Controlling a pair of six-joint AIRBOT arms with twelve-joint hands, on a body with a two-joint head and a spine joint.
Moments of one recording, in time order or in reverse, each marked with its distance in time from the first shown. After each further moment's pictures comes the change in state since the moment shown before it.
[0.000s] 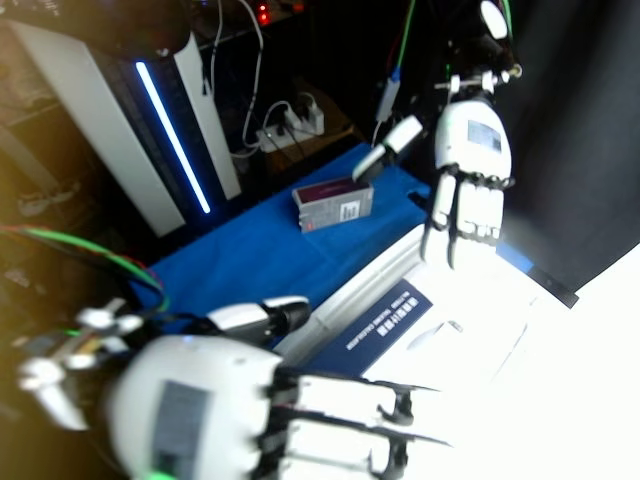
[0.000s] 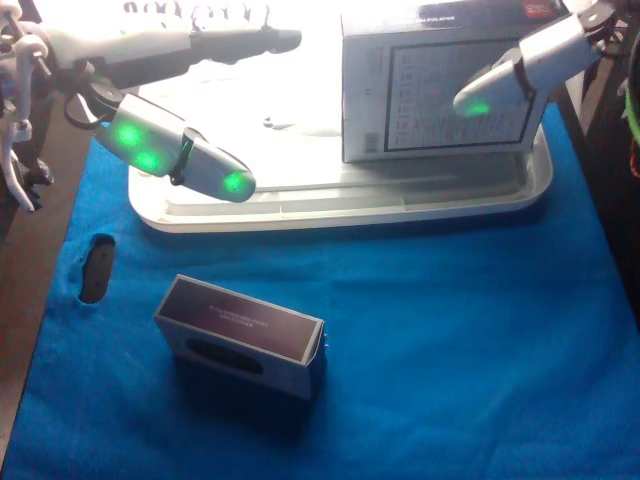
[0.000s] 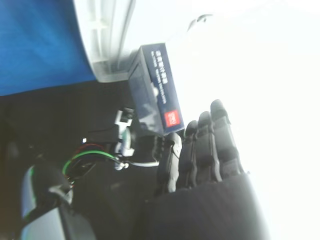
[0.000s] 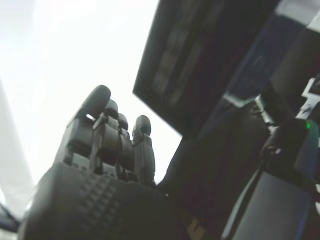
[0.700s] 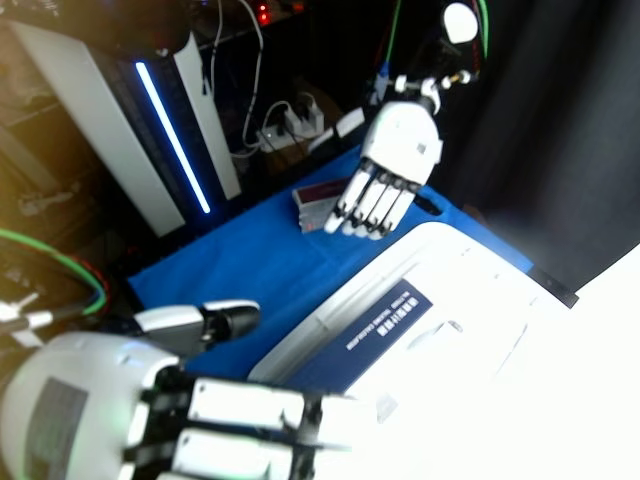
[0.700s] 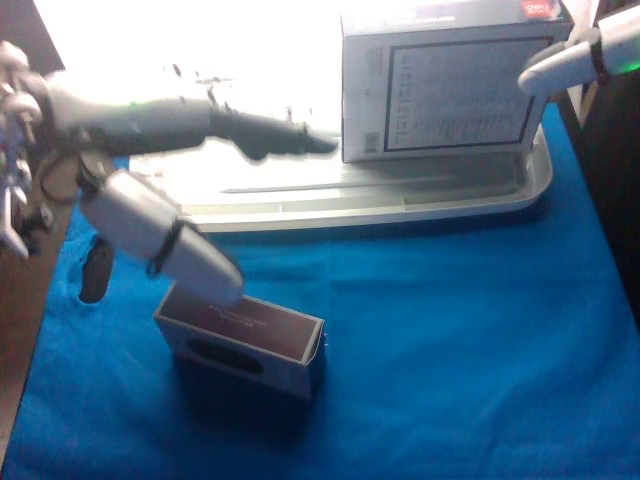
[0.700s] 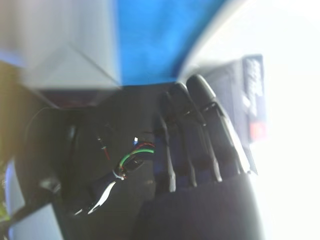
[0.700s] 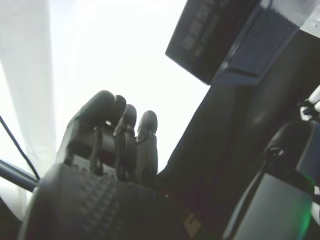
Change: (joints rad) left arm 0.016 0.106 -0.160 0.132 -0.119 -0.060; right arm -0.060 0.136 -0.115 0.137 0.183 -0.091
